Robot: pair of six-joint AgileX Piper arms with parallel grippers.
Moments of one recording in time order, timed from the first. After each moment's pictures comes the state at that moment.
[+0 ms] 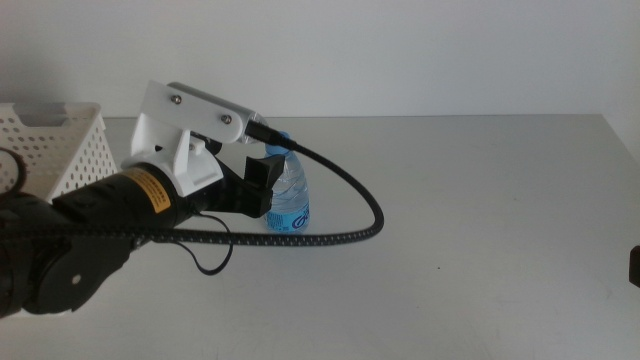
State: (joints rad) left arm -0.47 1.35 -0.68 0.08 -0.27 -0.07; right arm 0.50 0.51 -0.84 0.24 0.76 -0.25
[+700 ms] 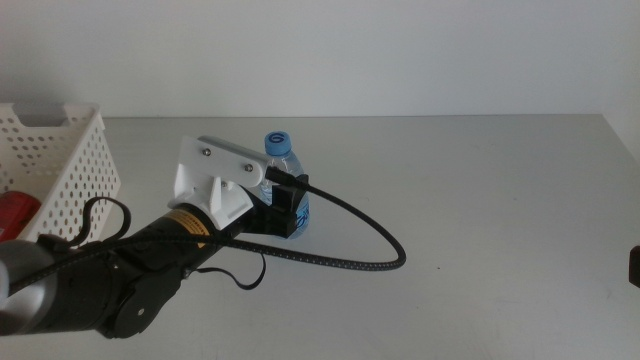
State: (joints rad) left arm -0.47 1.66 -0.59 0.07 -0.81 -0.11; right arm 0.50 0.51 -0.84 0.24 0.76 -0.25
